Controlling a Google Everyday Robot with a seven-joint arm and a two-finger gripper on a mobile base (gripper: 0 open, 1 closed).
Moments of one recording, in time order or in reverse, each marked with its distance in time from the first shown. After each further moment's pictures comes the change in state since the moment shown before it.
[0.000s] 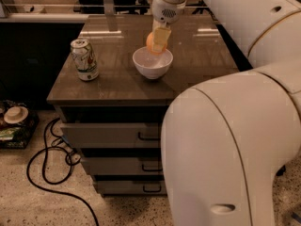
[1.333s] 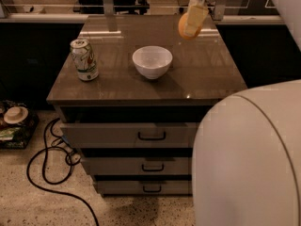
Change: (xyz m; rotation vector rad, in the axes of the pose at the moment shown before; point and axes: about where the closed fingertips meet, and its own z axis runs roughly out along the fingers) arm 0.075 -0.004 -0.087 0.119 0.045 0.155
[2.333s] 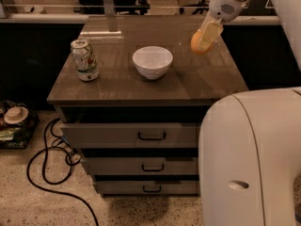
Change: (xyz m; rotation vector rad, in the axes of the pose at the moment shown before) arm 0.065 -0.003 0.051 -0.120 -0.076 0.084
